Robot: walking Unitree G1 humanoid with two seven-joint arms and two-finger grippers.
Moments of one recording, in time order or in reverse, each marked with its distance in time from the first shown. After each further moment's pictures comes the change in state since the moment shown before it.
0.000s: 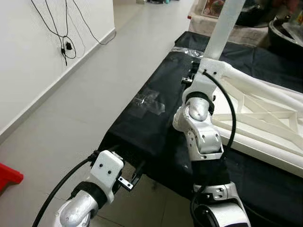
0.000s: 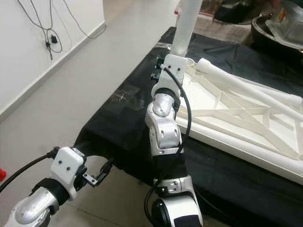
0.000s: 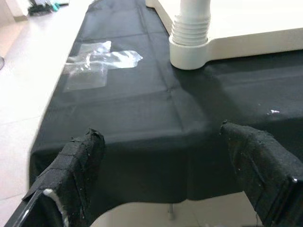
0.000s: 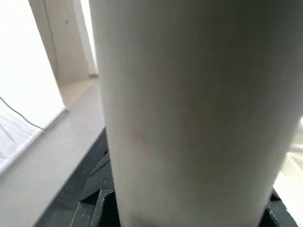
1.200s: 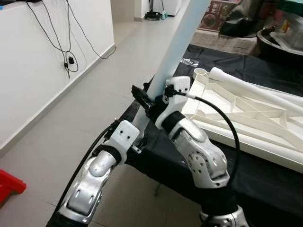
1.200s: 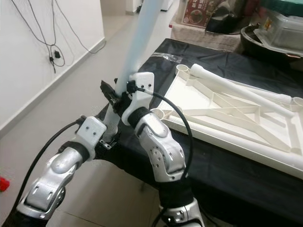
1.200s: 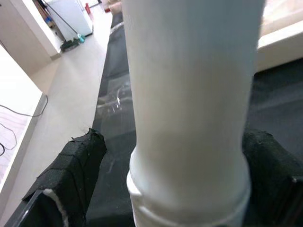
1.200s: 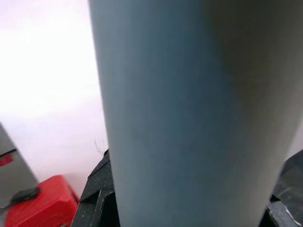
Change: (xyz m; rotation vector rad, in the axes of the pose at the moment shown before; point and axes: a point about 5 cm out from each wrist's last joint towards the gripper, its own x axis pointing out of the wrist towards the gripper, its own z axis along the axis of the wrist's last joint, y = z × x) left arm 0.085 0.021 0.003 0.215 0.003 0.052; right arm -0.062 0.035 -0.019 0.238 0.174 0.884
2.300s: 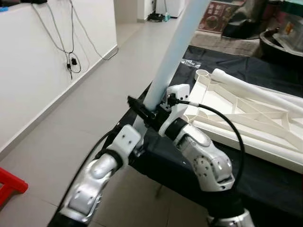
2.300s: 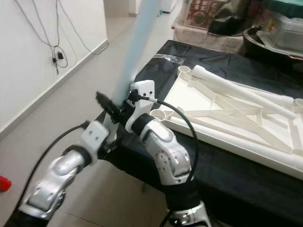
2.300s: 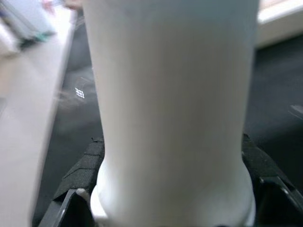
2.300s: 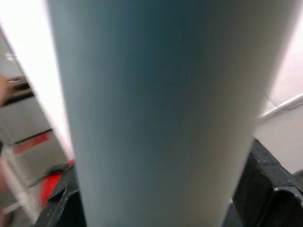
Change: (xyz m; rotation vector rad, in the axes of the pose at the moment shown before) left arm -0.016 -0.006 -0.016 -0.066 0.004 -0.261; right arm -0.014 -0.017 -0.010 -0.002 0.059 0.166
